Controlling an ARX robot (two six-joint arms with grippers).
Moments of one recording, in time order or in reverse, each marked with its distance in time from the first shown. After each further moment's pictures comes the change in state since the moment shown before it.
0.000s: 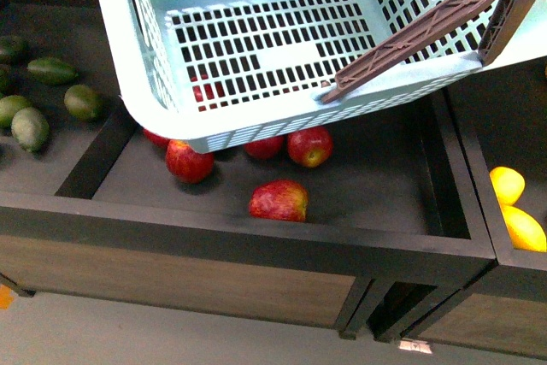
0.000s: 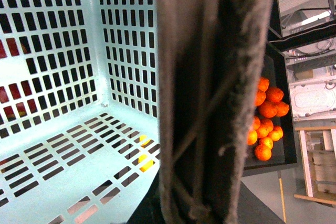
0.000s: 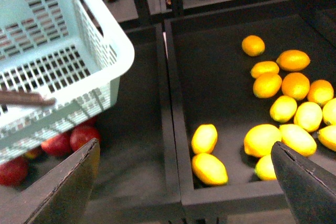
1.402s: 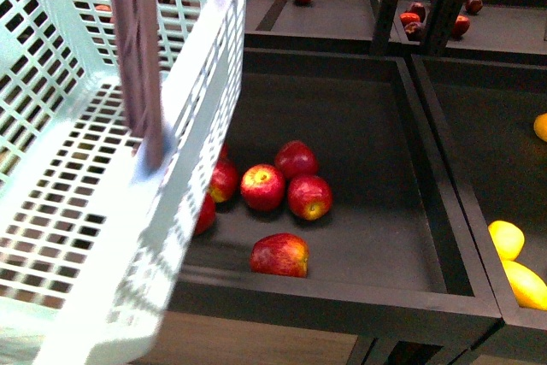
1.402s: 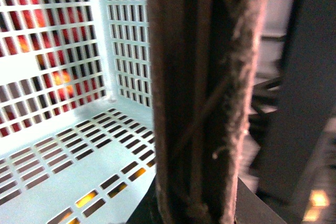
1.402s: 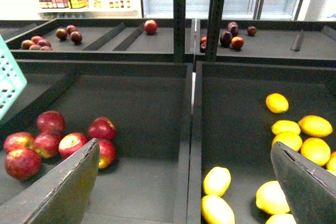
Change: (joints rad) left arm 0.422 -0.786 -0.853 0.165 -0.167 -0.625; right arm 0.145 -0.364 -0.114 -0.093 -0.022 -0.188
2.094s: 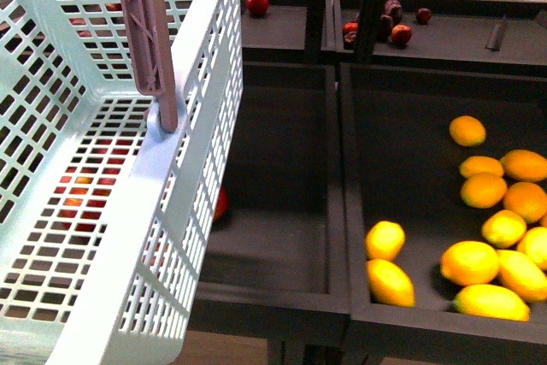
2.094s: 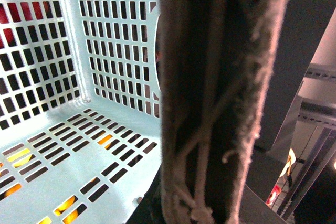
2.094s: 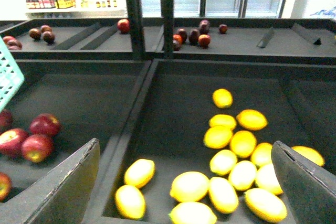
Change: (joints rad) left arm 0.026 -0.068 -0.117 0.229 0.039 -0.206; right arm 0.001 0.001 0.001 0.000 0.003 0.000
